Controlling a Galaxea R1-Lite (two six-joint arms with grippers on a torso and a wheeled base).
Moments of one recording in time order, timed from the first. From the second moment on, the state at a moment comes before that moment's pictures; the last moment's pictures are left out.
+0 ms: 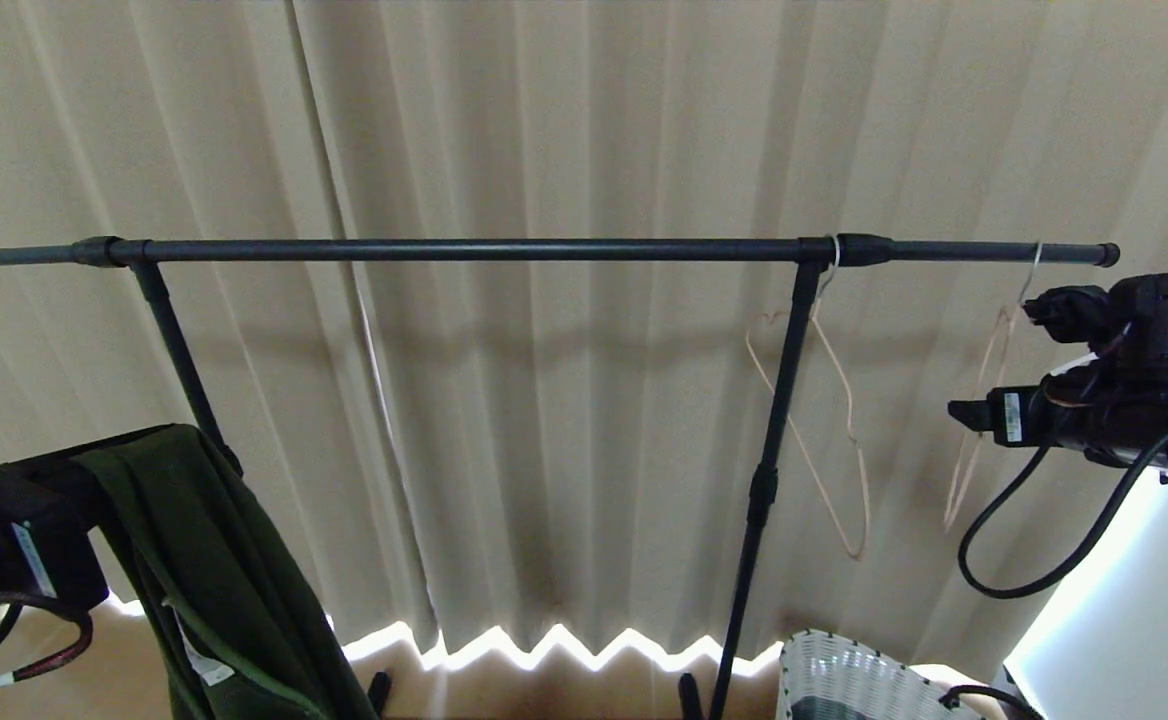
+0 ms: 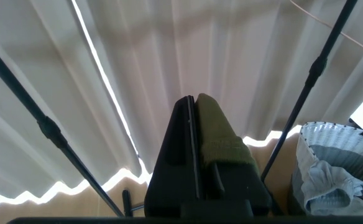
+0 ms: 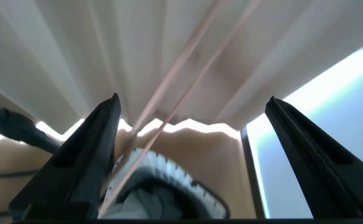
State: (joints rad) left arm -0.27 0.99 -0.55 -0.27 -0.02 0.07; right arm -0.05 1.73 -0.92 -0.27 -0.21 -0.02
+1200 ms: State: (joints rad) left arm -0.27 0.99 -0.54 -0.27 -0.02 0.08; right arm -0.08 1.79 -0.97 -0.27 -0.20 0.01
